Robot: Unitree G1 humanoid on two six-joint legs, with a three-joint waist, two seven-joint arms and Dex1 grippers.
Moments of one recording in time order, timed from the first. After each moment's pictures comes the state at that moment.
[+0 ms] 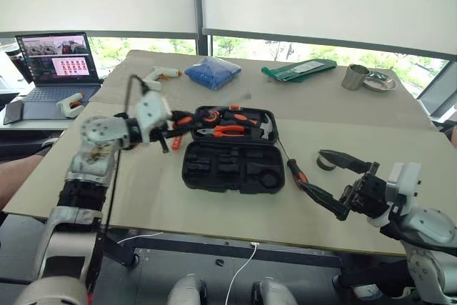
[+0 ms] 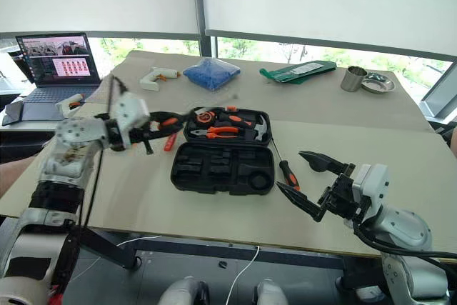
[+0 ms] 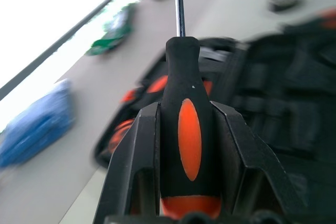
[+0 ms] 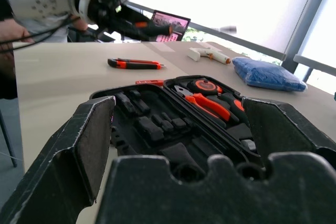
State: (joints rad) left arm -0.79 0.62 -0.14 0.47 -0.10 -0.18 -1.15; right arm 0.05 -0.63 -0.26 -0.41 0.64 0.09 0.91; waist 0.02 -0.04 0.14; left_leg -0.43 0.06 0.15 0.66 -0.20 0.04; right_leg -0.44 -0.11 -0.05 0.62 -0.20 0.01
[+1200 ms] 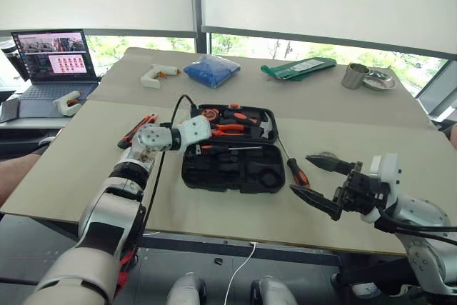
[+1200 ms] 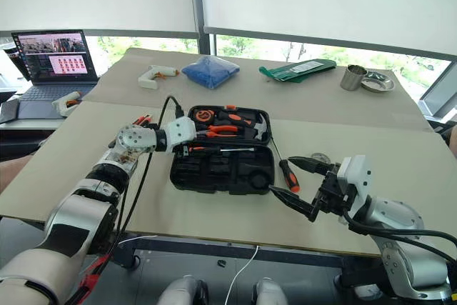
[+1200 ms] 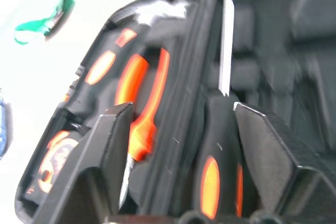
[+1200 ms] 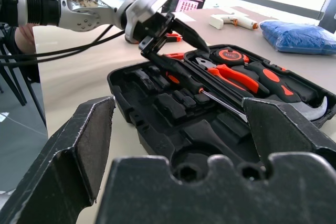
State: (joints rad) left arm -1.03 0.40 -0.13 1.13 0.06 -0.47 -1.04; right arm 0.03 -0.67 -0.23 -0.44 0.69 0.28 0.89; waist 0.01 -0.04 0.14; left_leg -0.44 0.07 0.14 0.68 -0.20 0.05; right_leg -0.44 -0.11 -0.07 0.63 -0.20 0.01
